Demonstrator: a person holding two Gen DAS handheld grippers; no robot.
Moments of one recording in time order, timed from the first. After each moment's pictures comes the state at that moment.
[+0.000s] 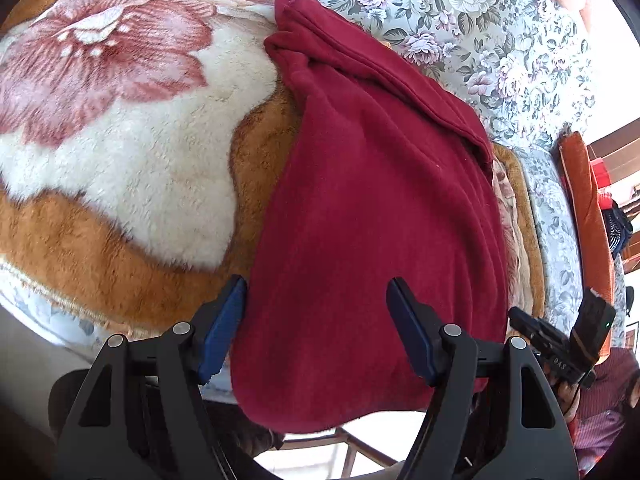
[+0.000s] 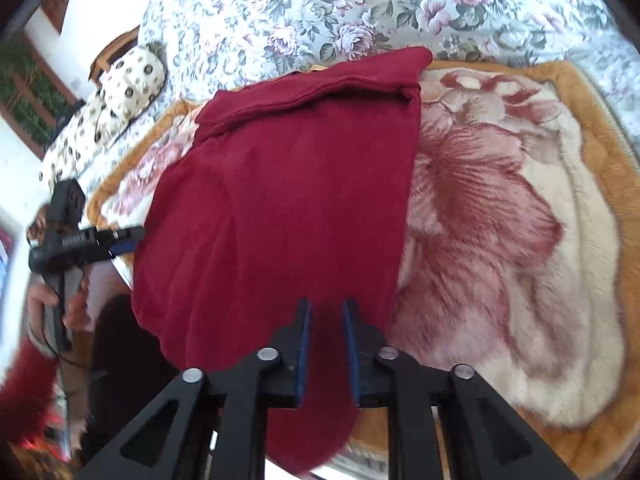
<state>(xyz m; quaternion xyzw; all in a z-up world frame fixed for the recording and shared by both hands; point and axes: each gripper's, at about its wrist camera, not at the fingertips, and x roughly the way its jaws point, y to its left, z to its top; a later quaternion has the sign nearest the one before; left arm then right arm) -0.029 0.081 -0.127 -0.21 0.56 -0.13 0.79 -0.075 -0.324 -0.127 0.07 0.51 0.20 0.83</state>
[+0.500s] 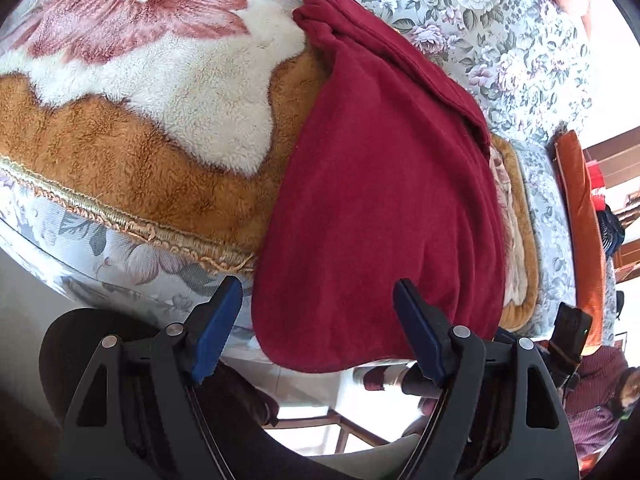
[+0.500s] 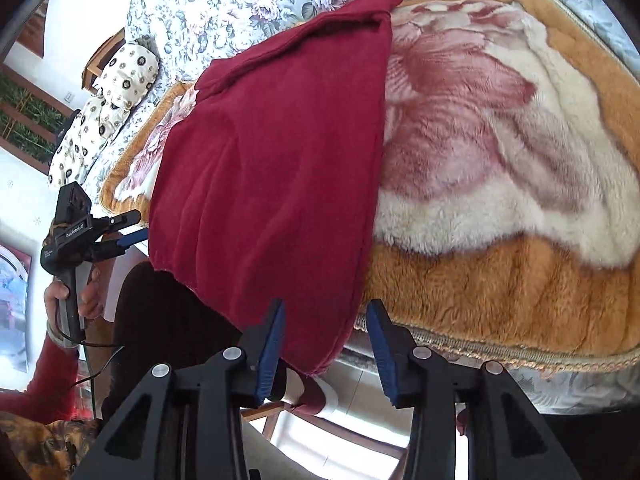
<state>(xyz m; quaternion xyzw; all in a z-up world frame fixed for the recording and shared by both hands) -0.068 0.093 -0.137 -0.22 0.58 -0.13 0.78 -0.124 -0.338 -0.160 0.15 0.56 0.22 0.78</state>
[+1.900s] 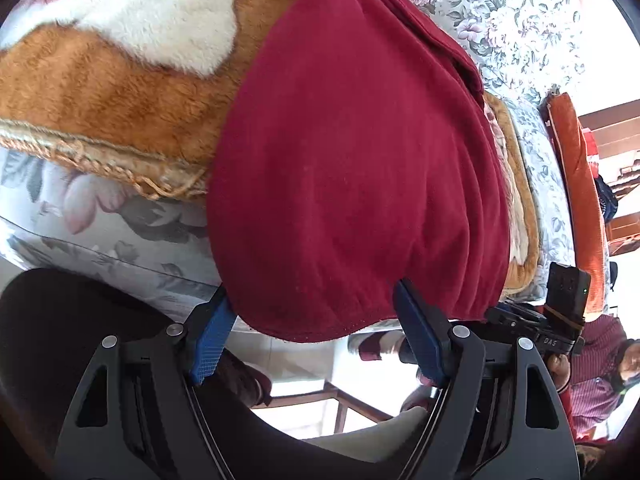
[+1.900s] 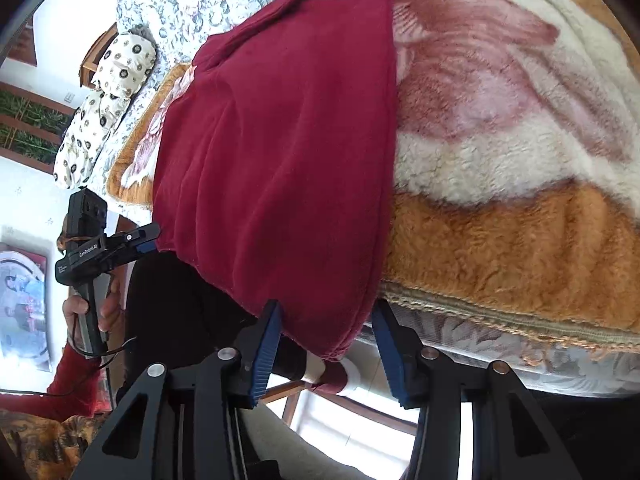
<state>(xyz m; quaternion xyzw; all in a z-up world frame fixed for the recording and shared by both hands) -0.082 0.065 -0.176 -0.23 0.61 -0.18 0.74 -0.118 -0.316 -0.188 0.17 0.60 0.25 0.74</state>
